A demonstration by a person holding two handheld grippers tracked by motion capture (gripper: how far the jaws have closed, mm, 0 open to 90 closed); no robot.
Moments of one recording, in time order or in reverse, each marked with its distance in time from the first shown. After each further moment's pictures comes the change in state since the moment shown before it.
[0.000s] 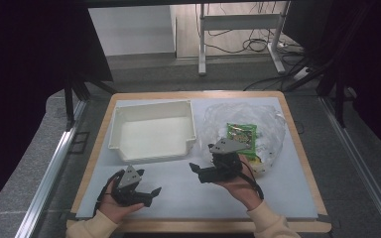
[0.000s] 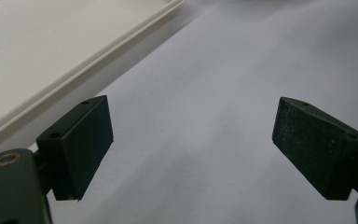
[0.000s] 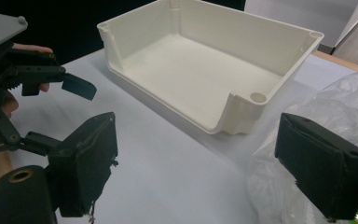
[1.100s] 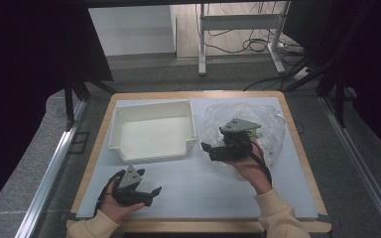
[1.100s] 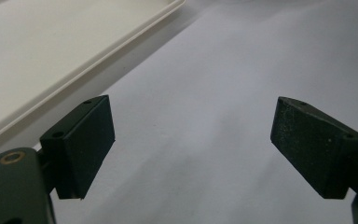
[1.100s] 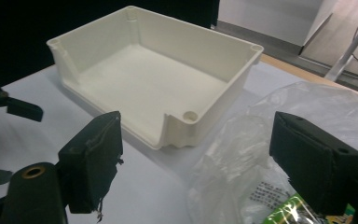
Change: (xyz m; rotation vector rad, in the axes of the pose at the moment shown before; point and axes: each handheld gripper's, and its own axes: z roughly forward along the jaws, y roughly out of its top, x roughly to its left) left arm 0.000 -0.001 0.002 -0.009 0.004 0.009; right arm -0.050 0.023 -0.002 0.006 -0.086 0.020
